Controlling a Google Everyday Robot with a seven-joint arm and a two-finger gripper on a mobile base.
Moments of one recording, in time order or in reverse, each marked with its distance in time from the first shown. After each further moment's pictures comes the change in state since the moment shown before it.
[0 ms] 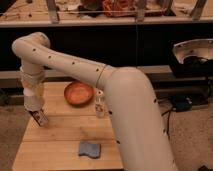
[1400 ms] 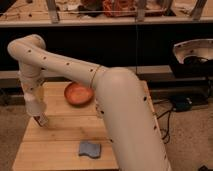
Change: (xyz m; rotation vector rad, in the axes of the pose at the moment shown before) arm -0.006 0.014 0.019 -0.109 -0.016 -0.032
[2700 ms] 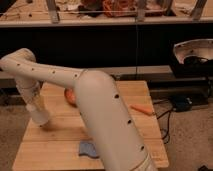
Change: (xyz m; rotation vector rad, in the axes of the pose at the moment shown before) arm -0.001 0.010 0.070 -0.193 0.063 -0.029
